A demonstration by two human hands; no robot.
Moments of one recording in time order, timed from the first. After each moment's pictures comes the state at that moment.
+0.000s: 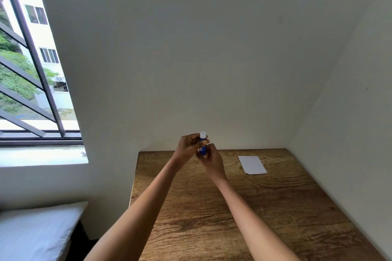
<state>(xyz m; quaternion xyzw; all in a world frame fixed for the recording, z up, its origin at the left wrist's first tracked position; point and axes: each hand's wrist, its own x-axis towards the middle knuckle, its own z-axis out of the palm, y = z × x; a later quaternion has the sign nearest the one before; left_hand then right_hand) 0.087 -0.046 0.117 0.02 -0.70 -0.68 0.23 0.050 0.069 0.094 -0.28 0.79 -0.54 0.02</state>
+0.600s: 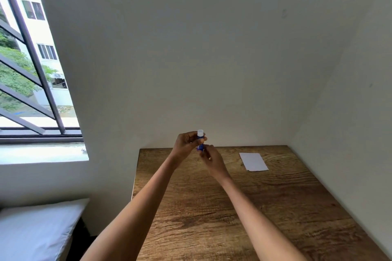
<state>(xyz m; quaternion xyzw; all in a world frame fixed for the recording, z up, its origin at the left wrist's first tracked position) 0.090 -0.057 0.111 0.03 -0.69 -0.68 0.23 0.042 0.072 0.085 -0.36 0.81 -0.47 0.02</state>
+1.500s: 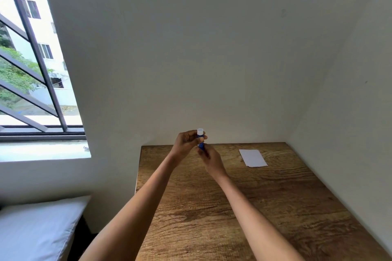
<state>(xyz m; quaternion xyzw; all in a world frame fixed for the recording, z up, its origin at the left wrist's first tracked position) 0.107 -0.057 0.113 0.02 -0.71 -0.67 0.22 0.066 0.068 0.090 -0.35 0.80 -0.48 0.01</state>
